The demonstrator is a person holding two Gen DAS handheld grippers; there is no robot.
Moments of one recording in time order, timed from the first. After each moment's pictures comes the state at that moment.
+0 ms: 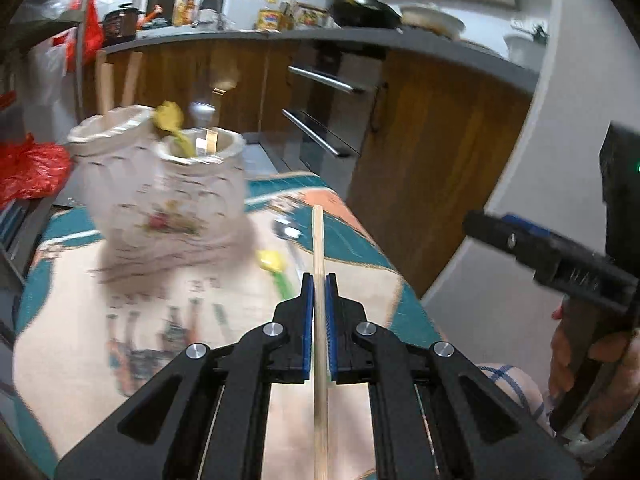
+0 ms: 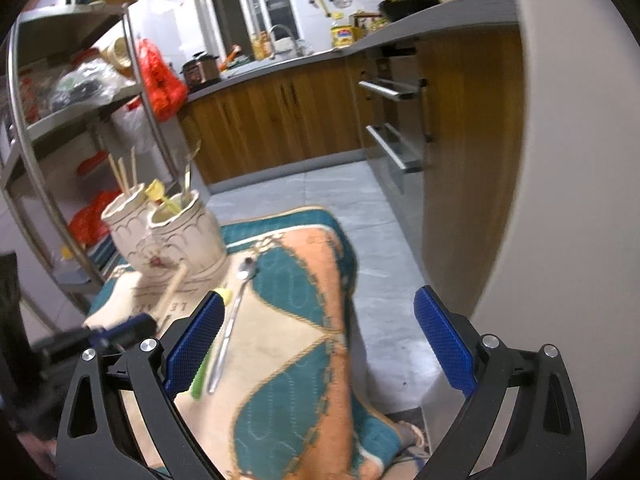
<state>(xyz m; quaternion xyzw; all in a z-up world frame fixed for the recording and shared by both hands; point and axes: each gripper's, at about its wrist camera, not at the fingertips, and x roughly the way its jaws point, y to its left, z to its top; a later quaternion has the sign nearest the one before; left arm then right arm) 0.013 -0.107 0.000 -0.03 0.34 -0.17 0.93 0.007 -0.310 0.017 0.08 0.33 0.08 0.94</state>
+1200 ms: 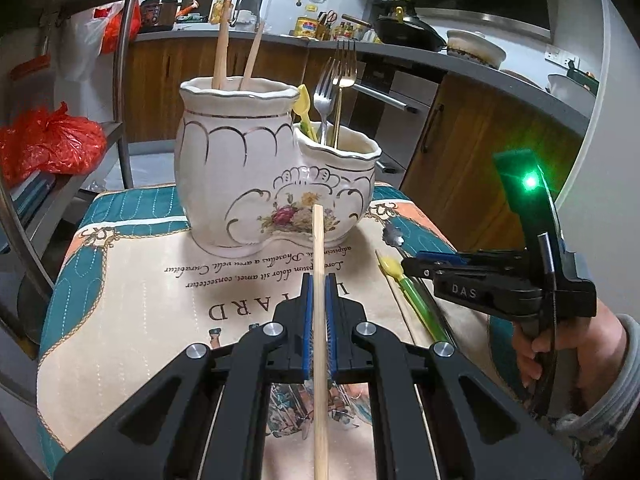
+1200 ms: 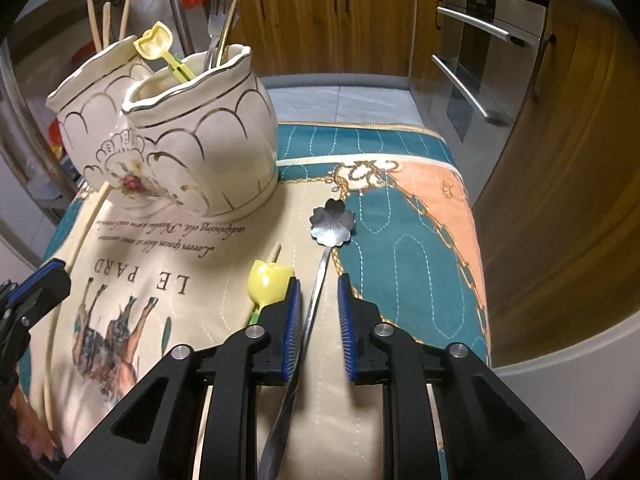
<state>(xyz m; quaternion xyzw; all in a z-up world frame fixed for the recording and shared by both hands) 0.039 -0.016 -0.031 -0.06 0.33 -0.14 0.93 0.112 -0.183 -0.059 -0.02 0.47 0.12 0.88</state>
